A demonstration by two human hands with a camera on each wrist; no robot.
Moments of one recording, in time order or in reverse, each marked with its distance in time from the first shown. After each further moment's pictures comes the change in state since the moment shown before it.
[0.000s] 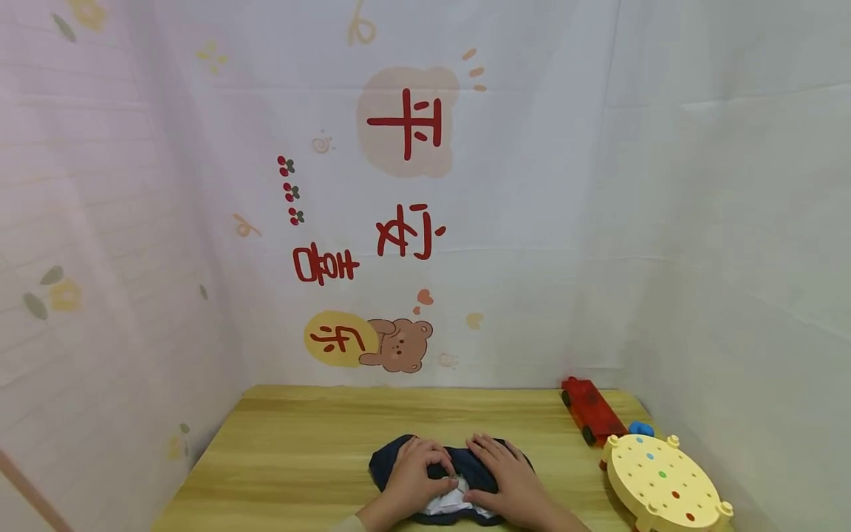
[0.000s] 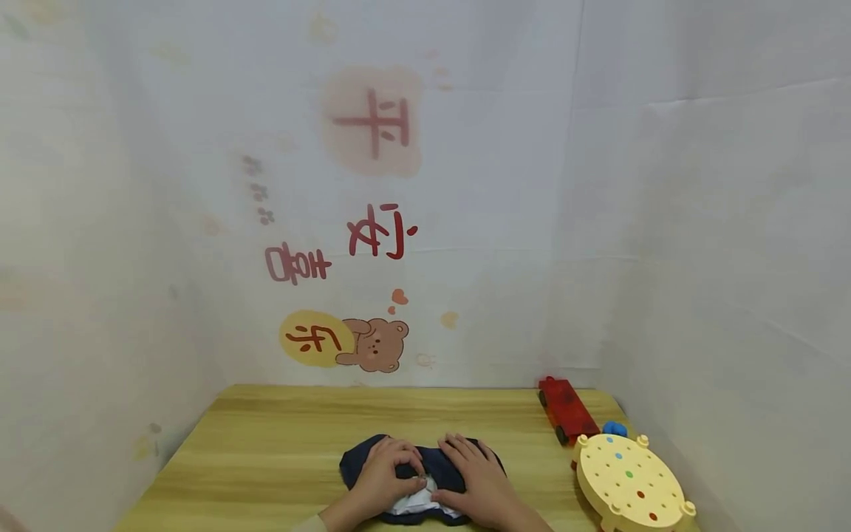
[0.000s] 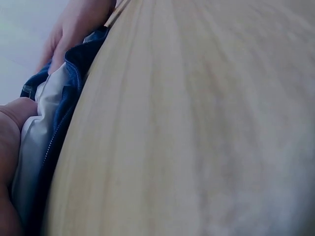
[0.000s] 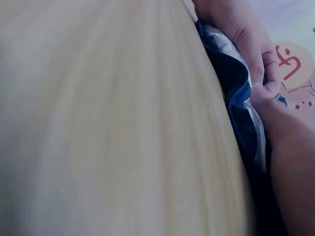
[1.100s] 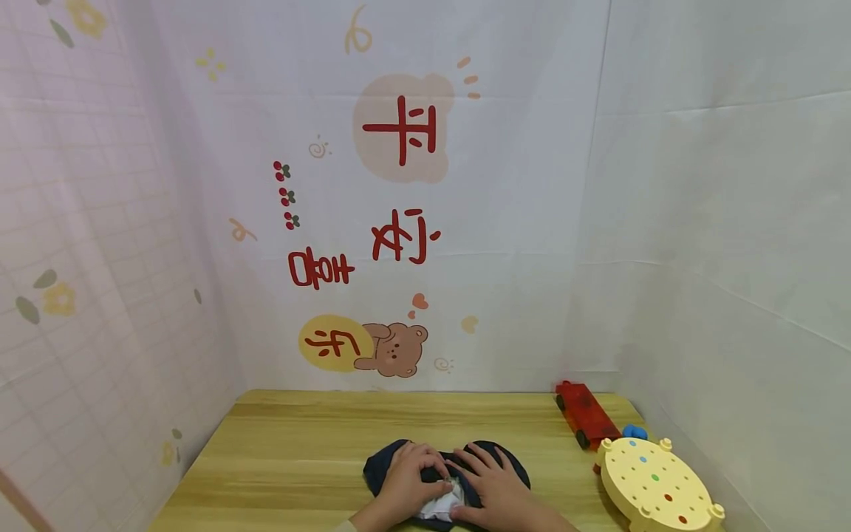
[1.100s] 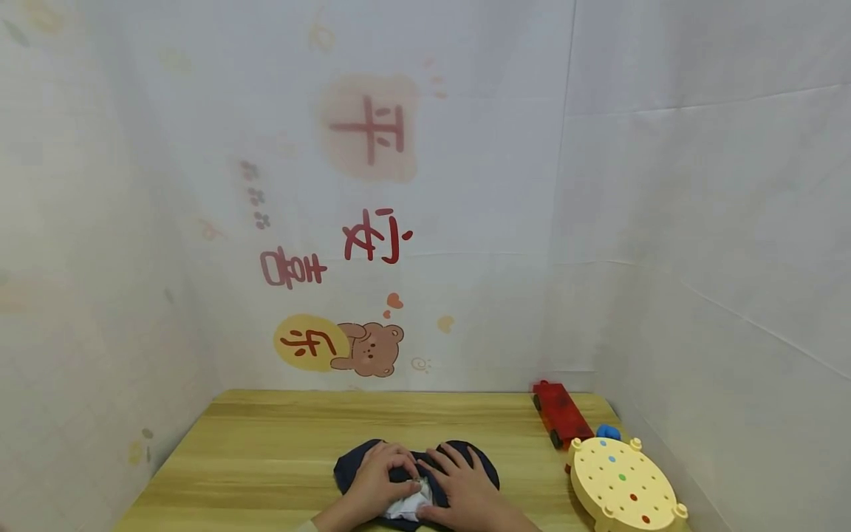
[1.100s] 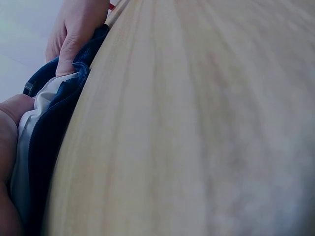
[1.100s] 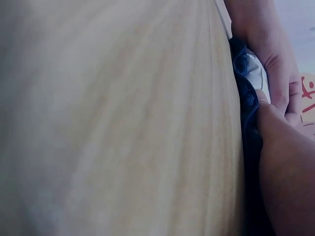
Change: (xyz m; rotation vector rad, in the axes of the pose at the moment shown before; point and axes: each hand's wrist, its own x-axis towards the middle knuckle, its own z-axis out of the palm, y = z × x) left_hand 0.001 0.000 0.002 -0.010 0.016 -0.015; right_hand 0.001 -0.017 -0.003 -0.130 -0.142 -0.068
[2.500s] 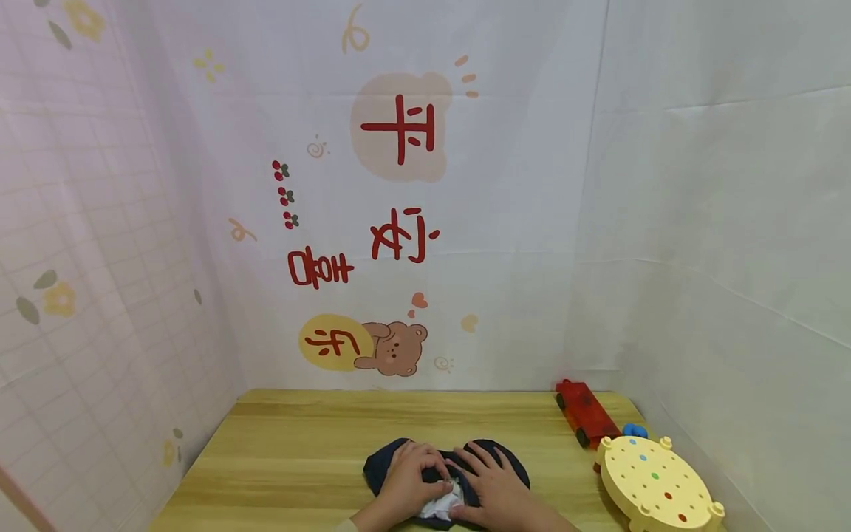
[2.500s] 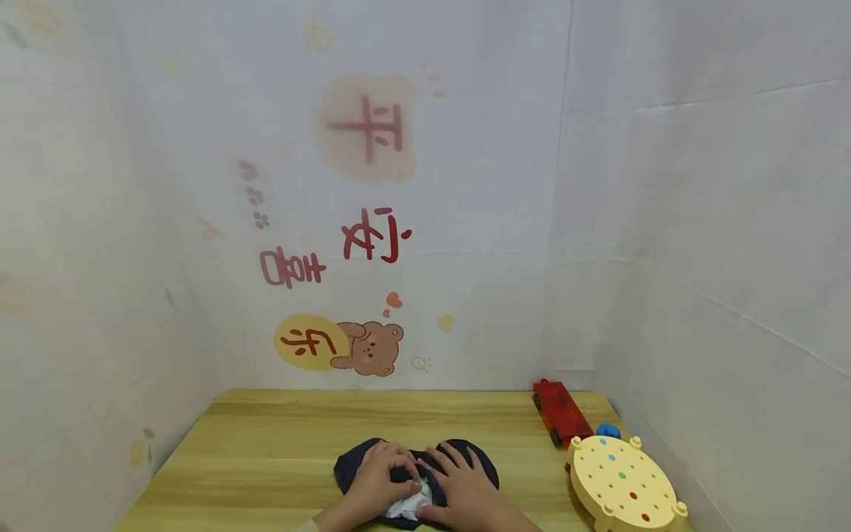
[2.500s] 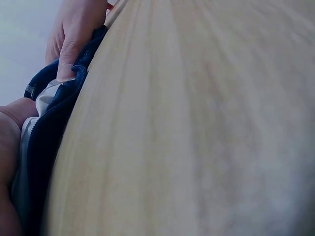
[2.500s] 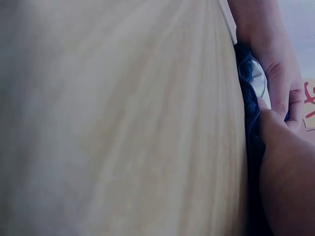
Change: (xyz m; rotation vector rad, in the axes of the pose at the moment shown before) left_hand 0.000 0.001 0.004 0.038 0.012 0.017; right_hand 0.000 -0.001 0.003 -0.037 0.002 -0.002
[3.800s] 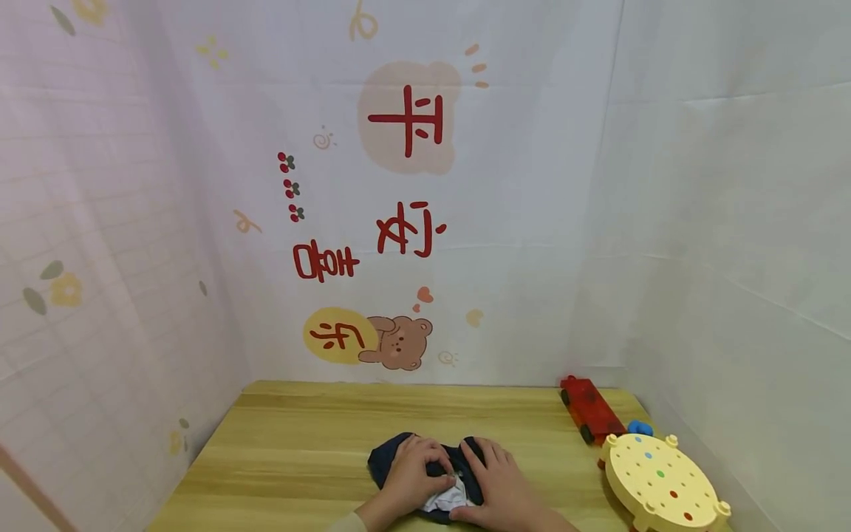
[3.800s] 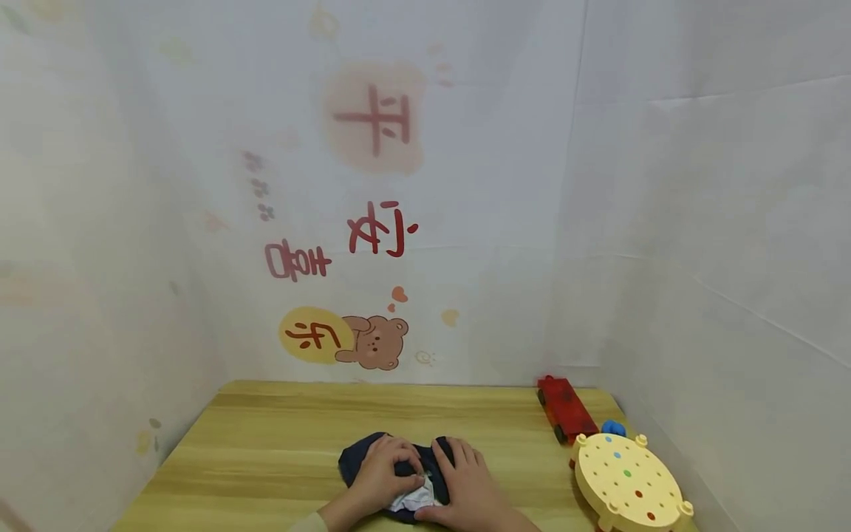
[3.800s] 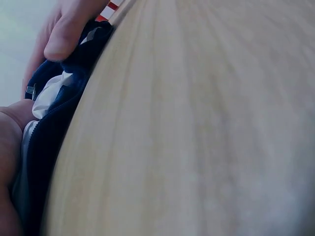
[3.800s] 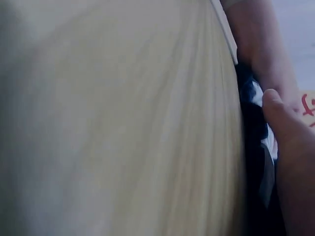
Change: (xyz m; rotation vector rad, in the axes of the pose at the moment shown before) left_hand 0.002 -0.002 -0.001 0.043 0.005 -0.008; right_hand -0.005 -0.012 -0.005 0.032 0.112 0.064
